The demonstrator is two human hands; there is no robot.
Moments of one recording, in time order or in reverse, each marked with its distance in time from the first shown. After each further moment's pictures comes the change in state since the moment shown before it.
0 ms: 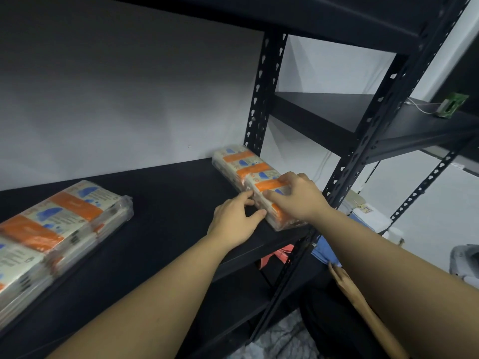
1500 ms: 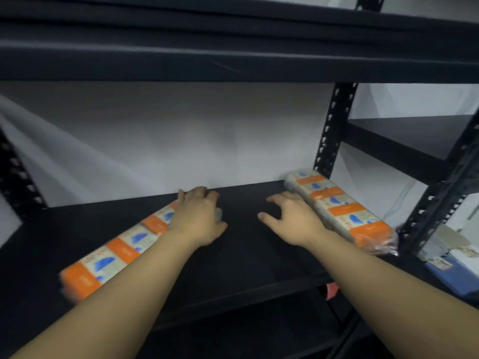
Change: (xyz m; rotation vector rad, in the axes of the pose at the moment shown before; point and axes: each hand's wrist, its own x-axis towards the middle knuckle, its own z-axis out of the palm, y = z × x) left_hand -0.086 -0.045 -0.211 0.800 0.183 -0.173; right_hand -0.023 -0.143 0.060 0.033 -0.059 -0.434
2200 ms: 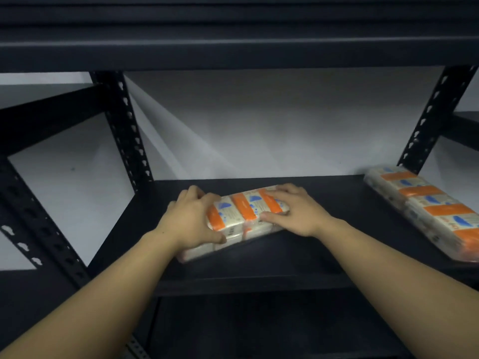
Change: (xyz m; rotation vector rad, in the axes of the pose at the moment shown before) left_hand -0.121 -0.168 -0.056 -0.025 -0.089 -0.137; right_hand 0.018 -0.143 0.068 0.162 -0.277 -0.243
